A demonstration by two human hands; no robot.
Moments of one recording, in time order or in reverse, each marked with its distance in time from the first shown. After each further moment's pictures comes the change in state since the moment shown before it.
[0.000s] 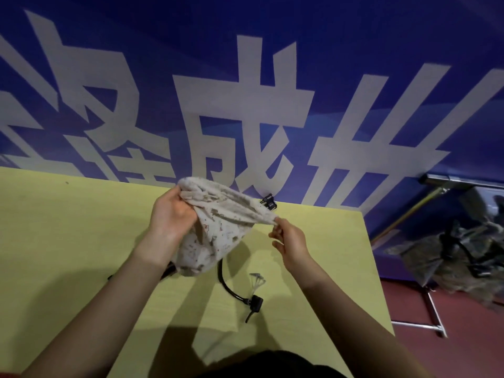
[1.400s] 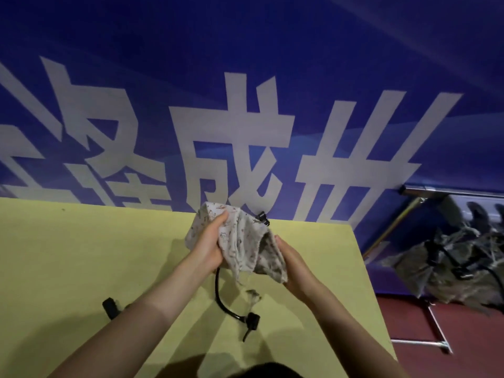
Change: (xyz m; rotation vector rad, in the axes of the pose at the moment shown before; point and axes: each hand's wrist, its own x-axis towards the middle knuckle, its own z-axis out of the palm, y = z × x) left_hand -0.003 -0.072 0.019 0.356 -0.100 -0.124; right_hand -0.043 -0.002 -0.029 -0.153 -0.531 -0.263
